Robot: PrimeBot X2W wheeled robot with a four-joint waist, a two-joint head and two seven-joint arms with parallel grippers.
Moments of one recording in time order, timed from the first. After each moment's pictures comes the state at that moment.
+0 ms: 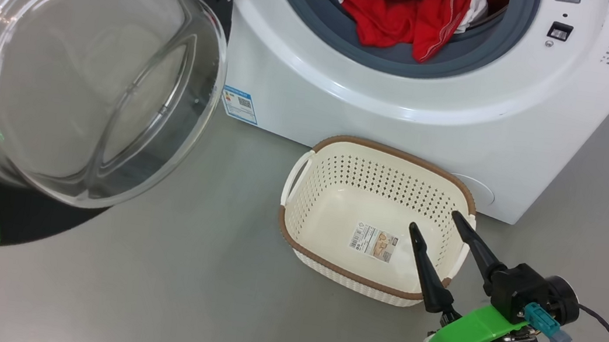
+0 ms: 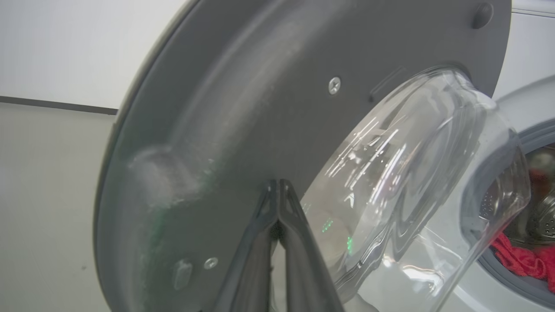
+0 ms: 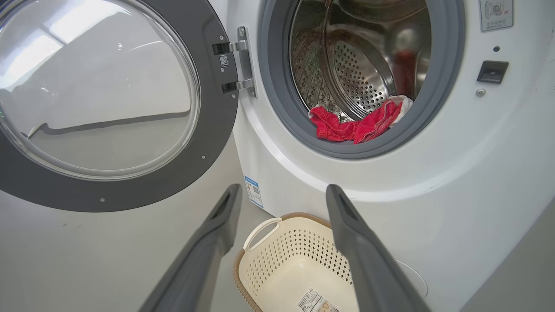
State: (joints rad) left arm -0.41 0.29 0.11 0.46 -0.64 0.19 -0.24; right arm -0.24 -0.06 0.19 0.37 0.19 0.12 -0.26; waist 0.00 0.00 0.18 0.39
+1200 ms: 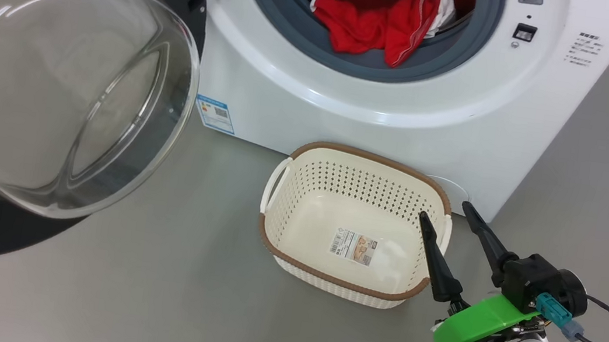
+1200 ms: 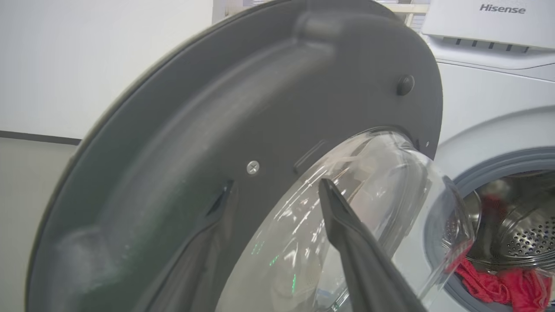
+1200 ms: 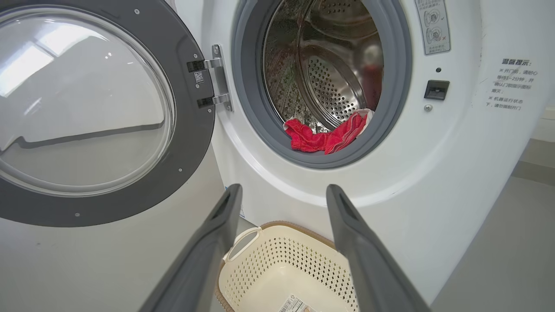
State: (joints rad) left arm -0.47 0.31 0.16 0.44 -0.60 0.13 -0.25; right arm -0.26 -0.06 0.17 0.38 0.21 0.12 -0.26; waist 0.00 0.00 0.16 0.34
